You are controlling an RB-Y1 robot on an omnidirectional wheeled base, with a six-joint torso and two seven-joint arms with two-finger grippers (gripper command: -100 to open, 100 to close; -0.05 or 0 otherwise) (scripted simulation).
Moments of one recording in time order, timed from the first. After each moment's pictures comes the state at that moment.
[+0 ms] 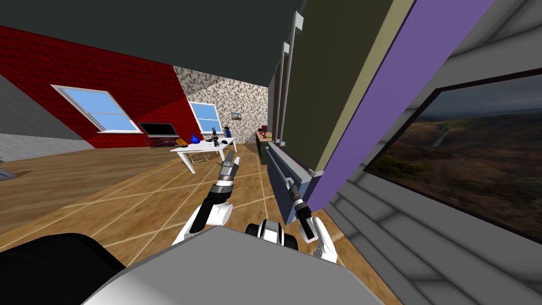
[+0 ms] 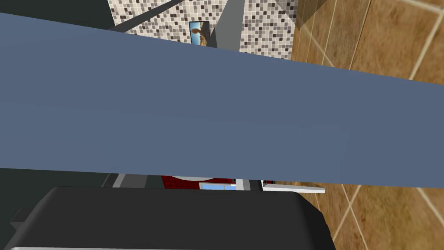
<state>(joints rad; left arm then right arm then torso) 0.46 0.03 -0.01 -2.33 -0.04 -0.37 -0.13 0.13 0.04 0.00 -1.46 1.06 -0.57 2.06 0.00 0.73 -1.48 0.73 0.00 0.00</state>
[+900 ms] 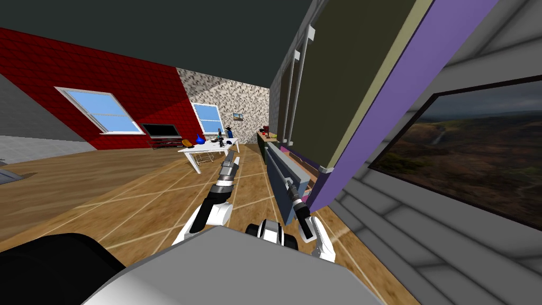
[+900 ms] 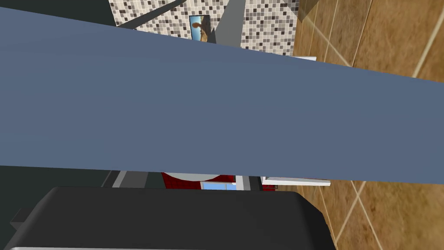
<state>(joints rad) 0.46 0.03 -0.01 -2.33 -0.04 -0.37 -0.13 0.13 0.05 0.01 -1.46 1.06 -0.56 2.06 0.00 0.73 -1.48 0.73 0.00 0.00</state>
